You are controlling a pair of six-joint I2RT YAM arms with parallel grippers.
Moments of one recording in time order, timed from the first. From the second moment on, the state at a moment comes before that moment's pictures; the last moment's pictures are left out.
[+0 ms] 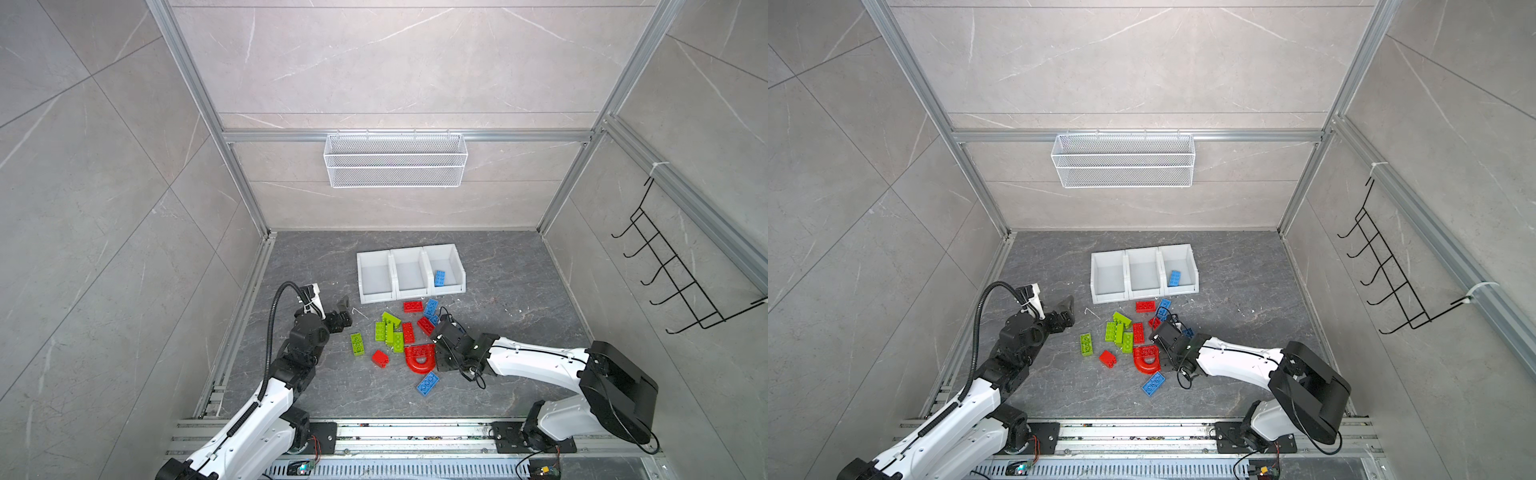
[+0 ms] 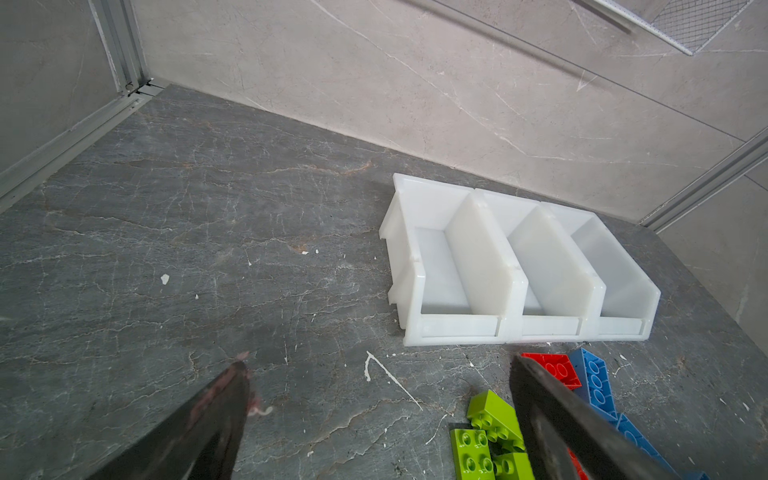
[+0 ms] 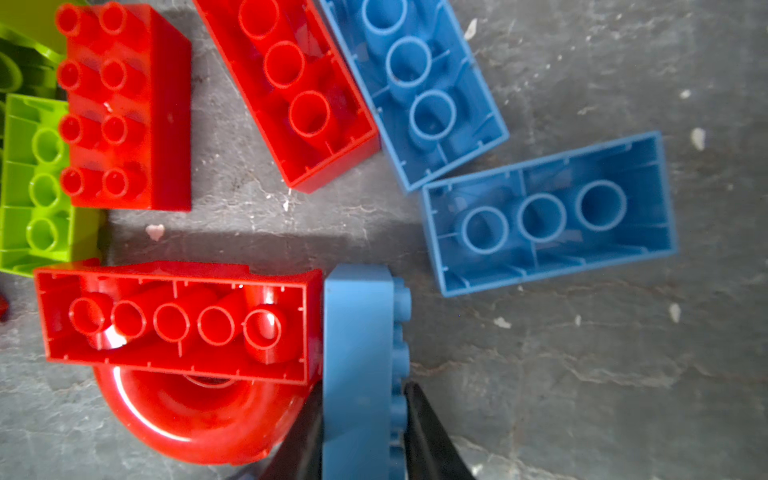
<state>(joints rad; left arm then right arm) -0.40 0.79 0.35 0.15 -0.23 -0.39 0.90 1.44 0.69 -0.43 0.20 0.70</state>
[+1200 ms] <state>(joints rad) -0.40 0.87 0.35 0.14 -0.20 -0.39 0.52 1.48 1.04 -0.49 0.05 0.39</state>
